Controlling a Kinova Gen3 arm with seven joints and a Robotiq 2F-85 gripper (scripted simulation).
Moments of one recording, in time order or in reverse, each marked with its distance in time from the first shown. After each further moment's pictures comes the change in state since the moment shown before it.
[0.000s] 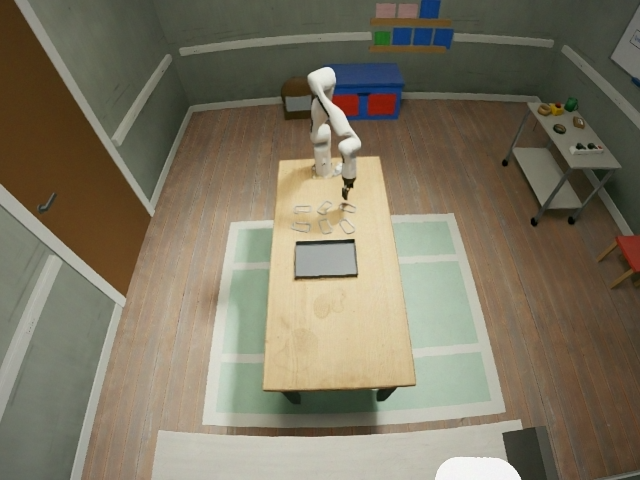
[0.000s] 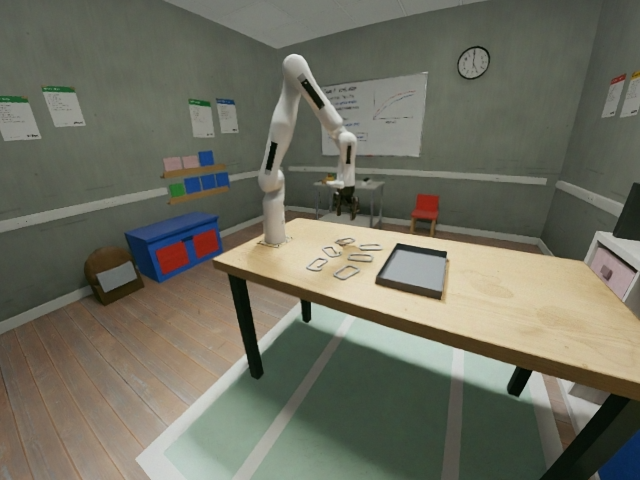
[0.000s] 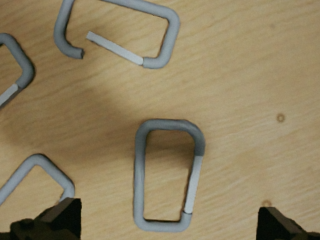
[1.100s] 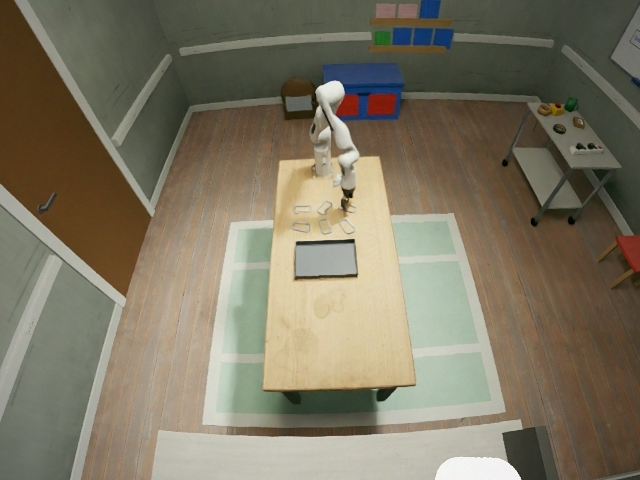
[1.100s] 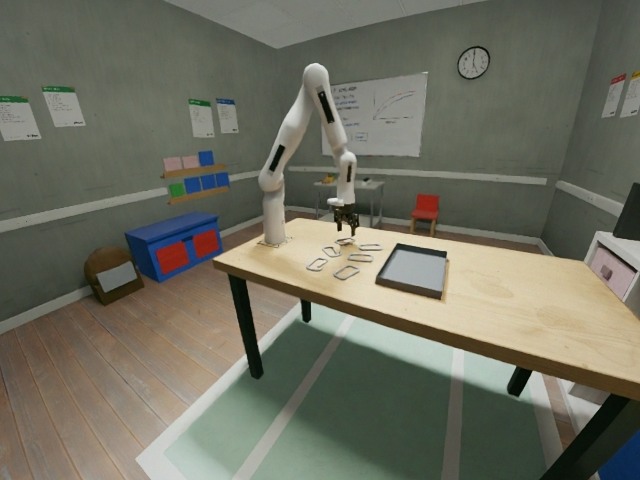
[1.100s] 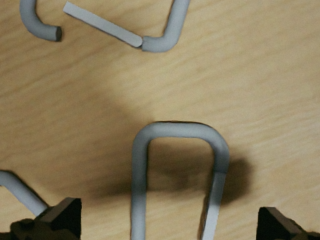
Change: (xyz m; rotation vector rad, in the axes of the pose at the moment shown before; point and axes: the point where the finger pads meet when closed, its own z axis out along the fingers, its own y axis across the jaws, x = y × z) arm 0.000 -0.005 0.073 0.015 -0.015 0.011
